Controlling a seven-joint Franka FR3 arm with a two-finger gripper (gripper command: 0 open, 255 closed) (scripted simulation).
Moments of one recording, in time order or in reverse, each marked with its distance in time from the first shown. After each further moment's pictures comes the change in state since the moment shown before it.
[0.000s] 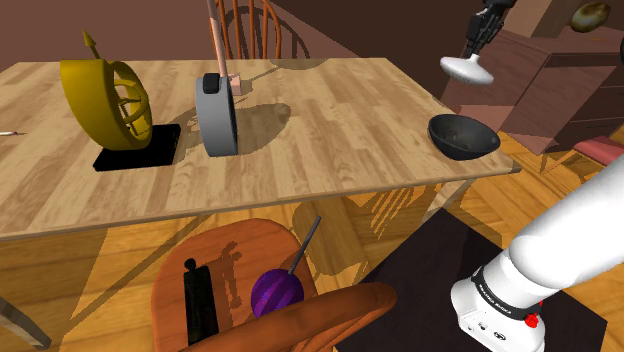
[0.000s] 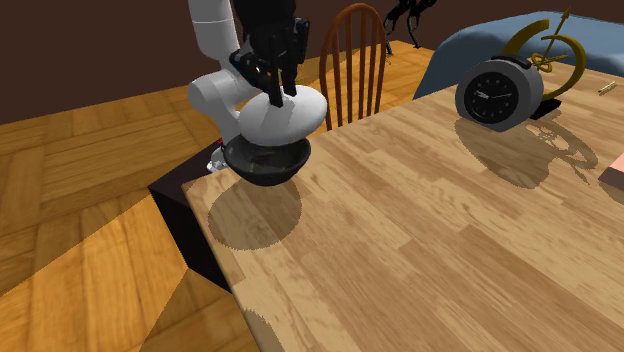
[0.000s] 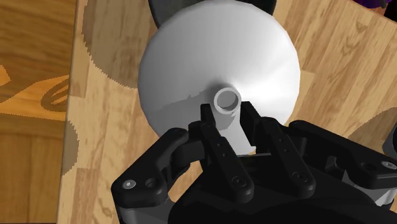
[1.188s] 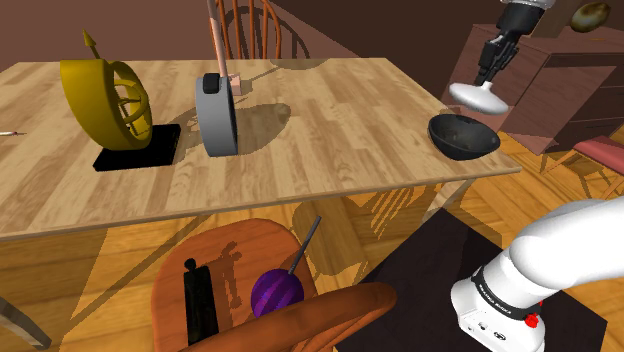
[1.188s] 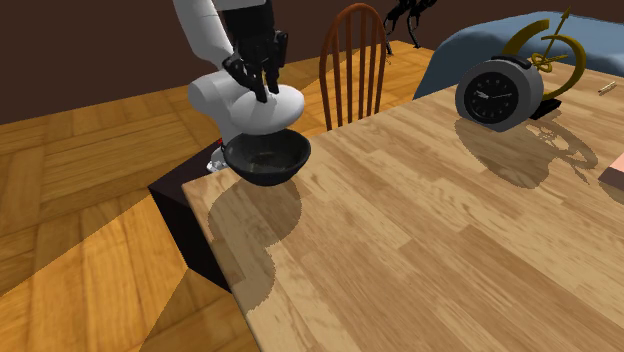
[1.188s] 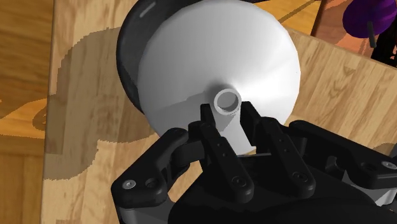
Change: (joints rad) arm 0.006 -0.374 0.085 -0.456 -0.112 0.118 0.101
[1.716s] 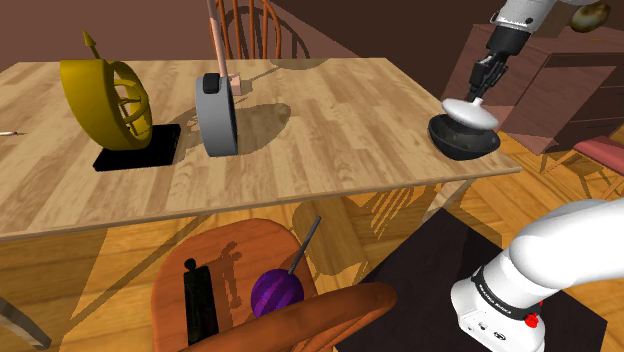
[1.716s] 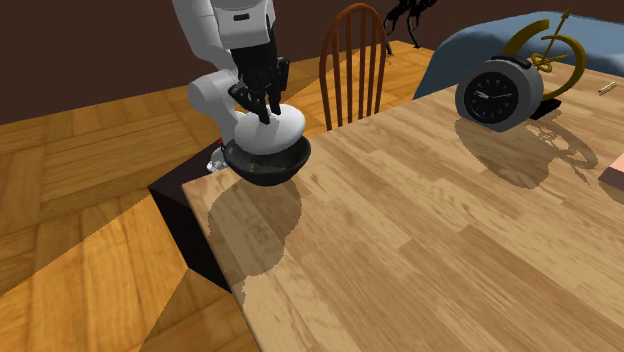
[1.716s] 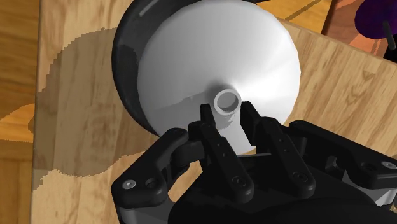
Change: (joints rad) arm -0.007 -0.025 -0.002 -0.138 -0.009 0.113 -0.007
